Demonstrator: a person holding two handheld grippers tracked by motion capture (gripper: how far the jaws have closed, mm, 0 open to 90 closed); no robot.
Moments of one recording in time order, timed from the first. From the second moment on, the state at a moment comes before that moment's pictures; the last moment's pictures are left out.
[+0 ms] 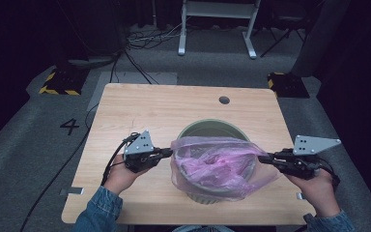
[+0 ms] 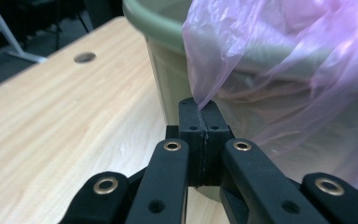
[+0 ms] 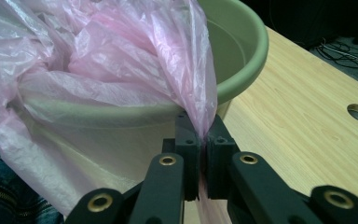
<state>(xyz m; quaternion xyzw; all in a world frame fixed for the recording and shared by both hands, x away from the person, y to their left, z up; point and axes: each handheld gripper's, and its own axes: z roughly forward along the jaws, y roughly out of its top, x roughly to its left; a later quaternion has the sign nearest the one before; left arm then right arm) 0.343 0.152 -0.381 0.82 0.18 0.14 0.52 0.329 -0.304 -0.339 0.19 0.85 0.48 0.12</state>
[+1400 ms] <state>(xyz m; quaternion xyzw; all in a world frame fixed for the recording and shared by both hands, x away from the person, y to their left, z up) 0.396 0.136 -0.414 0.85 0.28 0.15 0.43 0.420 -0.278 -0.412 0.32 0.86 0.40 0.03</state>
